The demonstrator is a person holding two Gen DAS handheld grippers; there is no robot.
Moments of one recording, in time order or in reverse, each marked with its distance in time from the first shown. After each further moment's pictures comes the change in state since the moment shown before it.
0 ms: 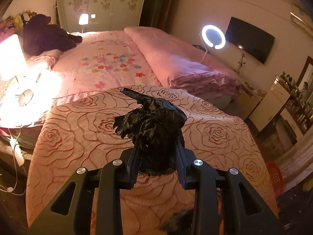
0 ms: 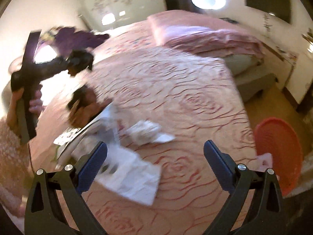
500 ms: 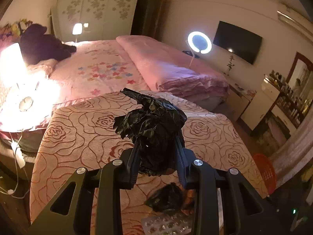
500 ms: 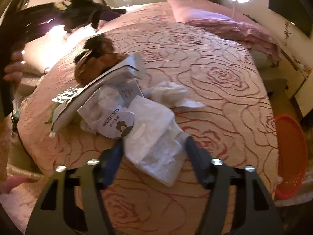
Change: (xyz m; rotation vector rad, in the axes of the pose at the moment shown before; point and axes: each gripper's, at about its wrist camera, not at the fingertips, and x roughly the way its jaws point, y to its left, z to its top) left arm -0.051 -0.025 -0.024 0.060 -0.055 -0.047; right arm 0.028 0.023 -0.029 -0.123 0.128 -0.004
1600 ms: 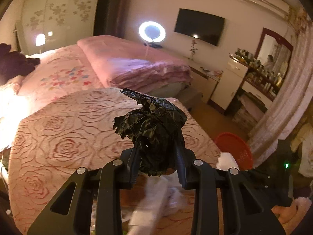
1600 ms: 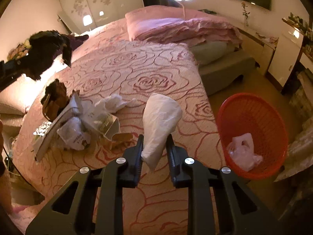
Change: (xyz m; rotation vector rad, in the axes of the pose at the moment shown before) left arm -0.008 -0.116 -0.029 0.172 0.049 -0.202; right arm -0.045 -0.088 -0.018 0.249 -0.115 -0.120
